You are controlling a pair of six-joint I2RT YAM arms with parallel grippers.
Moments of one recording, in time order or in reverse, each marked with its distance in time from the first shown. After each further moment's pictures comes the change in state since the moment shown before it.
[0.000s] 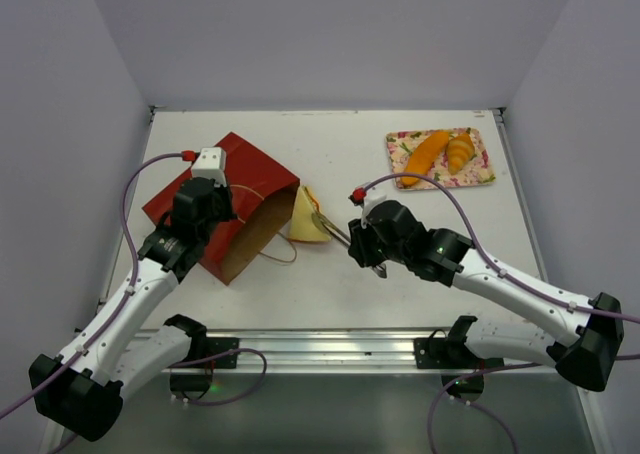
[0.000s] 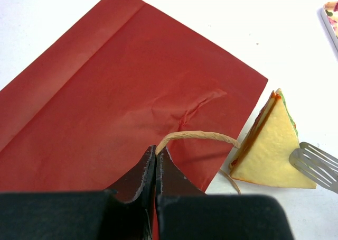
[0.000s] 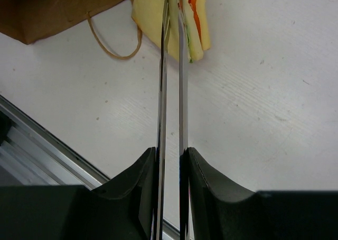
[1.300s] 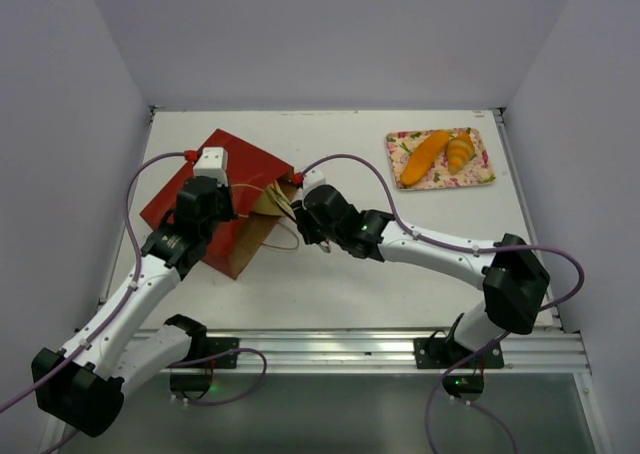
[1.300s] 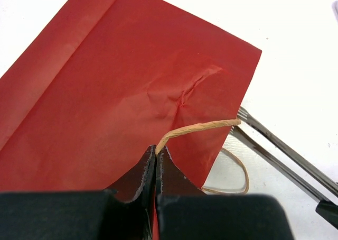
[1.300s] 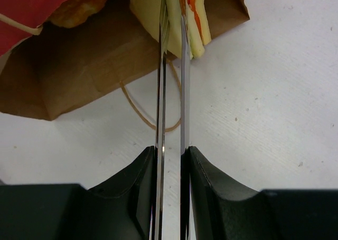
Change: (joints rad) left arm 0.000 0.029 0.000 -0.005 -0.023 0.000; right arm 0.077 0.493 0.239 0.330 0.127 -0.052
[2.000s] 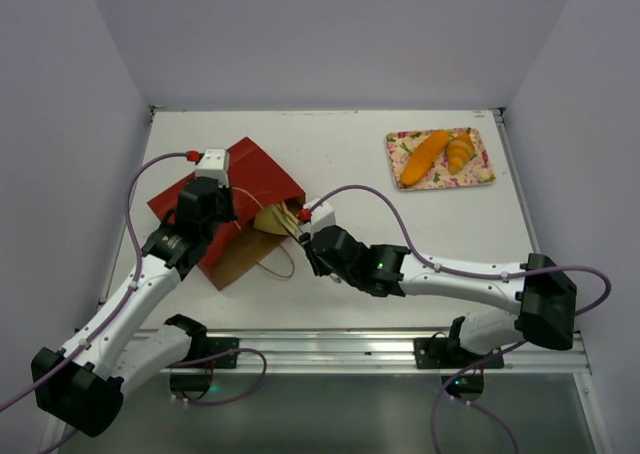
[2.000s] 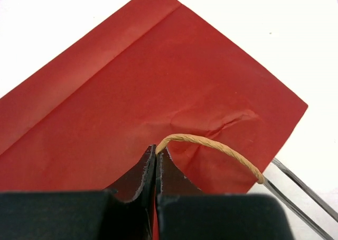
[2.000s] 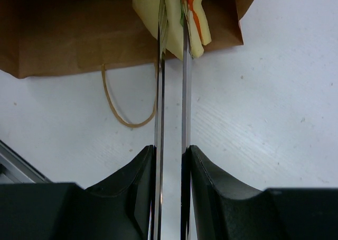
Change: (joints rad) left arm -0.009 -0.001 0.000 -0.010 -0.001 0.016; right arm 0.190 -0.219 -0.230 0.002 0.178 0.060
